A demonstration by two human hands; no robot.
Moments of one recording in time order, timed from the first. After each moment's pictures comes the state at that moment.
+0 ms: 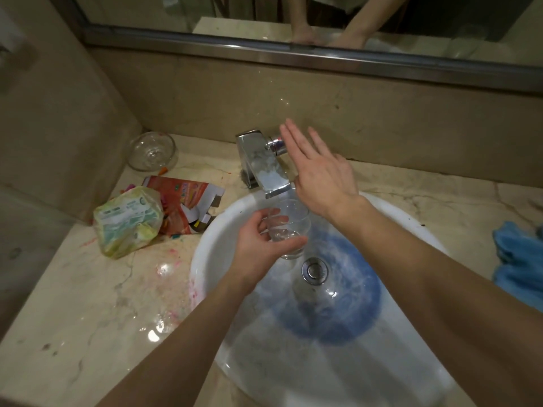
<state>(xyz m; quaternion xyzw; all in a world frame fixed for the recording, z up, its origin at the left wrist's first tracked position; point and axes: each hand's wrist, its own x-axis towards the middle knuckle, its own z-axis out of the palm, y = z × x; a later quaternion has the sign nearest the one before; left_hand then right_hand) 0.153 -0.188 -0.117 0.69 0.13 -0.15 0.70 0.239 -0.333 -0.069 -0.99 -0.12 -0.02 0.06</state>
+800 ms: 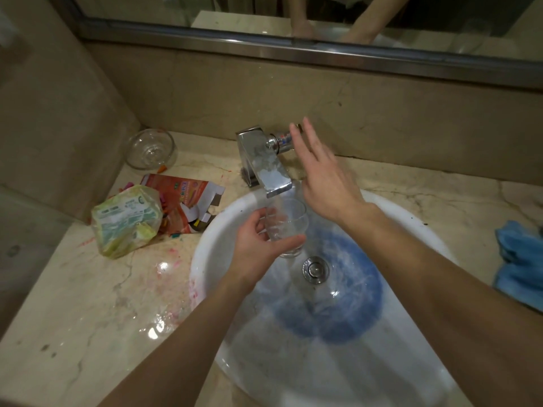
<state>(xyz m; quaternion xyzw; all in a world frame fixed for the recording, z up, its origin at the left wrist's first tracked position) 0.156 -0.185 -0.125 0.68 0.14 -0.14 0.71 0.236 -0.340 -0.081 -0.98 -0.13 -0.03 0.16</state>
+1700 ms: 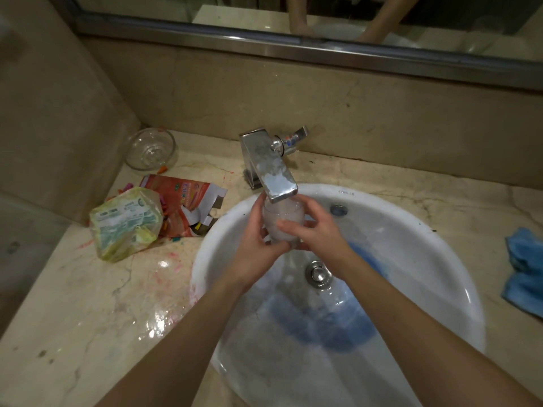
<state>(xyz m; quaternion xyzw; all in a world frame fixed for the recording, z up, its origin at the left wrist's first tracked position) 0.170 -0.175 -0.140 0.69 0.04 -0.16 0.71 0.183 -0.321 -0.135 -0.68 0.11 0.16 0.71</state>
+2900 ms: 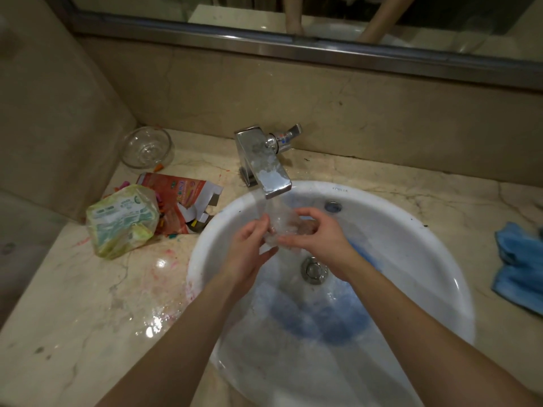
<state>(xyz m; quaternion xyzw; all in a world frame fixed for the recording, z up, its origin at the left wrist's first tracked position) 0.161 -0.174 -0.139 0.59 0.21 -0.23 0.75 0.168 -0.334 -0.134 -0.74 0.15 0.18 0.63</state>
